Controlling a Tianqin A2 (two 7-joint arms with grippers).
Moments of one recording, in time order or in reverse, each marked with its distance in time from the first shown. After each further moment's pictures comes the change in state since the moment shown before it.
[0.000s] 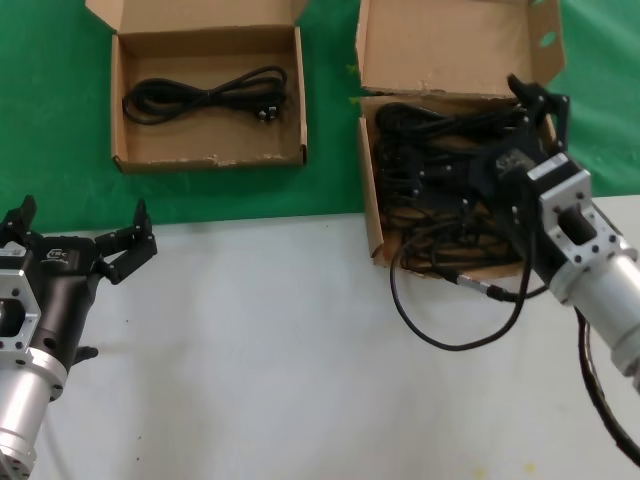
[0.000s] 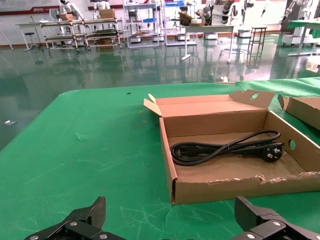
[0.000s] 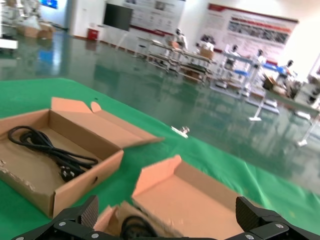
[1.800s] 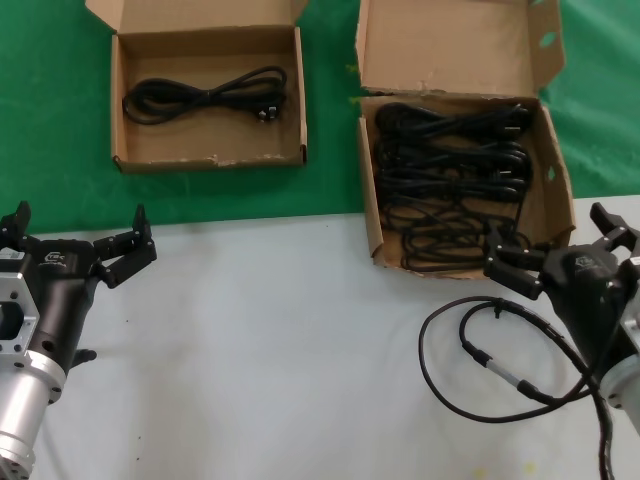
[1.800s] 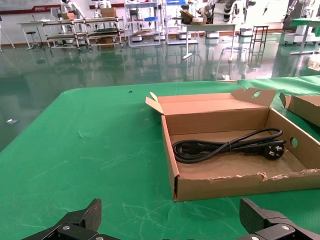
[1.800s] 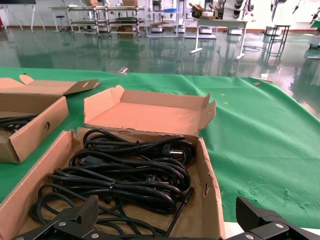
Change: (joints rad) left arm 0.007 -0.001 -0.001 -0.001 -0.009 -0.006 0.007; right arm -0.263 0.012 0.088 0.003 0.309 0.173 0.047
